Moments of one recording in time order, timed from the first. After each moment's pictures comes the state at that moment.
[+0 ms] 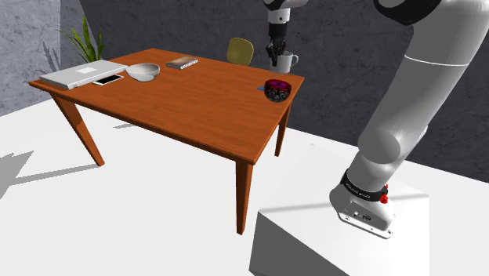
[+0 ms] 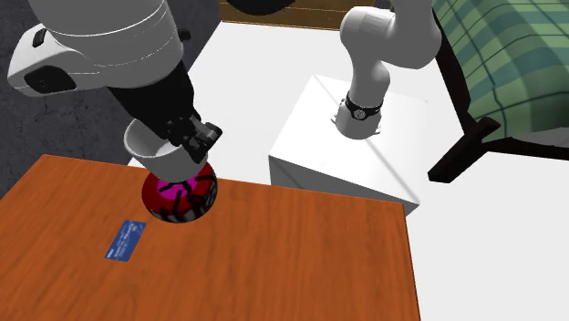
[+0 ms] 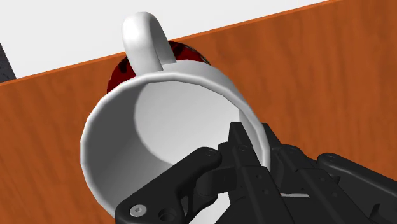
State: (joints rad) arm -0.24 0.06 -0.16 -1.77 -0.06 1.79 -0.32
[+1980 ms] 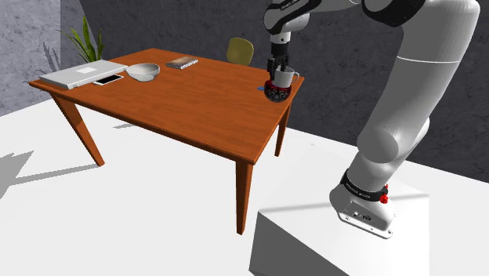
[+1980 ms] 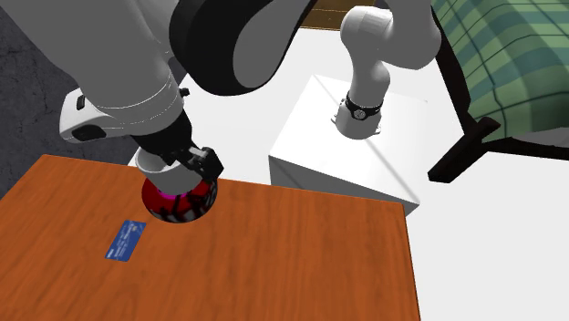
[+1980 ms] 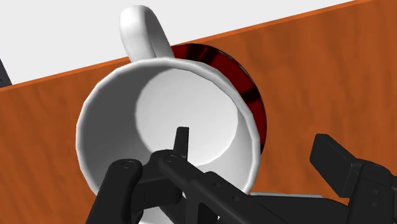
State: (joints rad) arm -0.28 0.13 -0.19 -1.88 -0.05 1.98 -0.38
